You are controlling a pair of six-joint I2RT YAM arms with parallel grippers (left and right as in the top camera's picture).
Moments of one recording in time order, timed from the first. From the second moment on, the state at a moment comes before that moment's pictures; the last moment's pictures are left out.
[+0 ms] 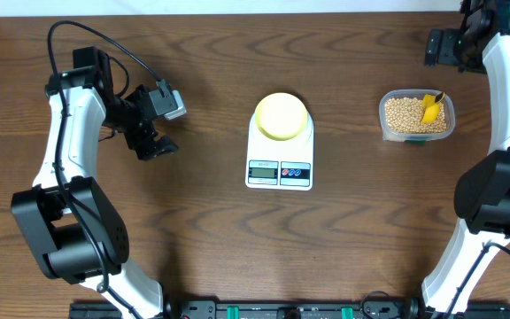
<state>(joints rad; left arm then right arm) 0.21 1.86 1.52 -1.13 0.49 1.37 -0.13 2.13 2.13 -1.14 0.13 0.10</state>
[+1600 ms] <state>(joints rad) 0.21 1.86 1.52 -1.13 0.49 1.37 -0.13 2.13 2.13 -1.14 0.13 0.10</state>
